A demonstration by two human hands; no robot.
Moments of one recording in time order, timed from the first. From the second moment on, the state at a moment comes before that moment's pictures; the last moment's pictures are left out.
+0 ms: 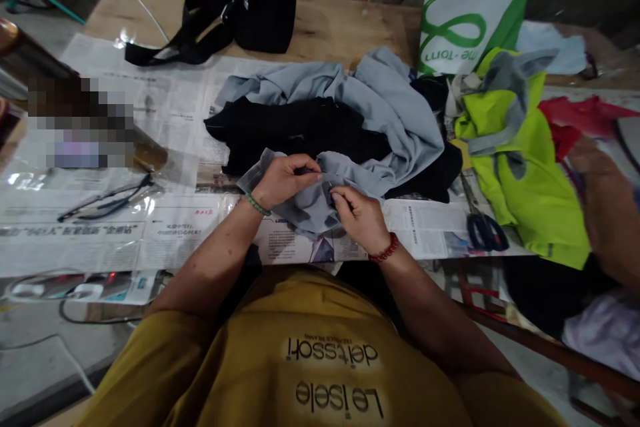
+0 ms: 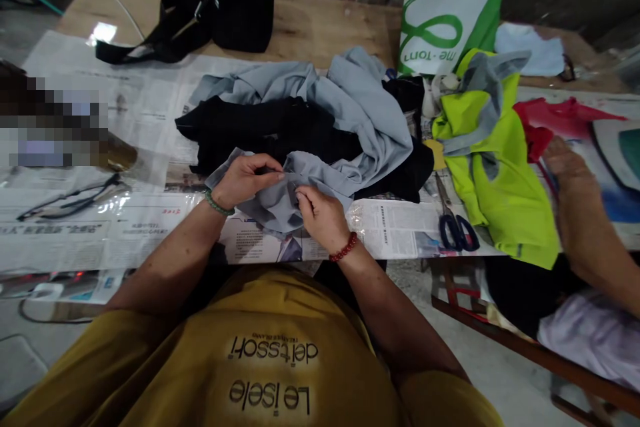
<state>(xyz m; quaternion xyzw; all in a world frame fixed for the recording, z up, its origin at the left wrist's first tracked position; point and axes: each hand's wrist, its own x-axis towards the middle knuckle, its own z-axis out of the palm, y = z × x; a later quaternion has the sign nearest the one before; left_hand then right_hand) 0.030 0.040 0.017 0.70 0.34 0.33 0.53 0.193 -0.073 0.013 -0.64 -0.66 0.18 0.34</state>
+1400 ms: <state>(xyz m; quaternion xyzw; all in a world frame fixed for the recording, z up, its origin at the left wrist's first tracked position) 0.037 0.033 0.005 0.75 0.21 0.39 0.49 0.178 -0.060 0.015 -0.67 -0.60 0.22 0.39</state>
